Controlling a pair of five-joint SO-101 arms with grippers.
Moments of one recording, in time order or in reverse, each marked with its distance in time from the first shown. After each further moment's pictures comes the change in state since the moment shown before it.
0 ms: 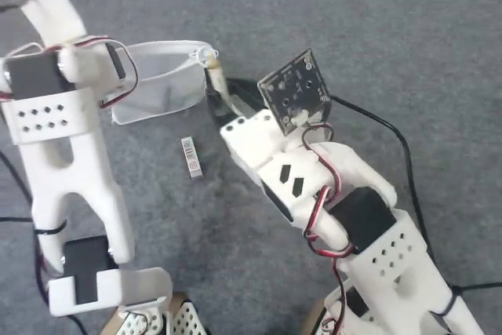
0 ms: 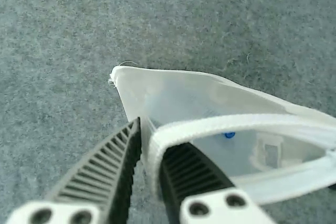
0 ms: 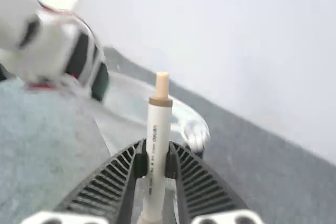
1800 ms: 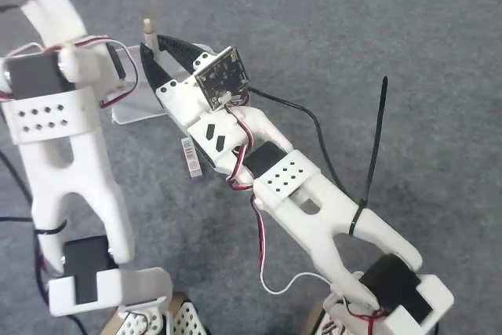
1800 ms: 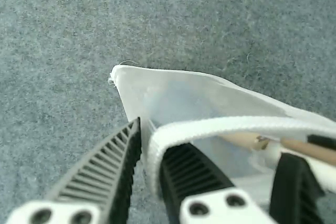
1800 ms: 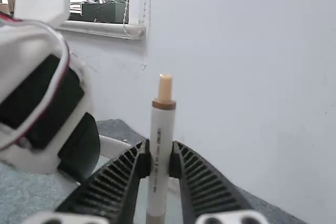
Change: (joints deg) left arm 0.0 0.0 0.0 0.0 0.0; right arm -2.5 37.5 3.0 -56.7 0.0
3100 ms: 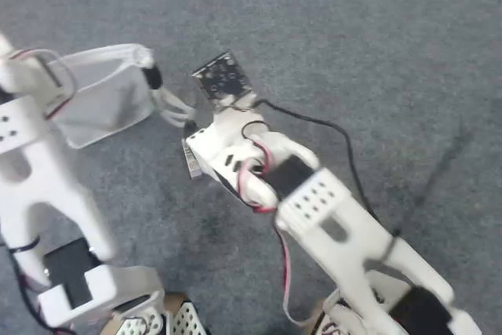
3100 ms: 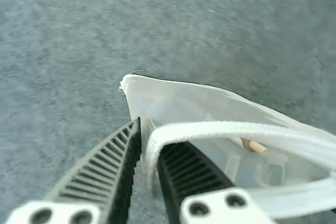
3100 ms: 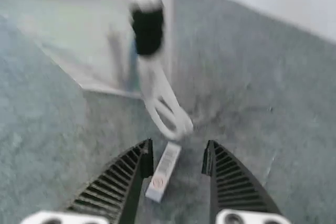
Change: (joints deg) left arm -18.4 0.1 -0.3 0.0 0.0; right arm -1.0 -11.8 2.0 51.8 -5.9
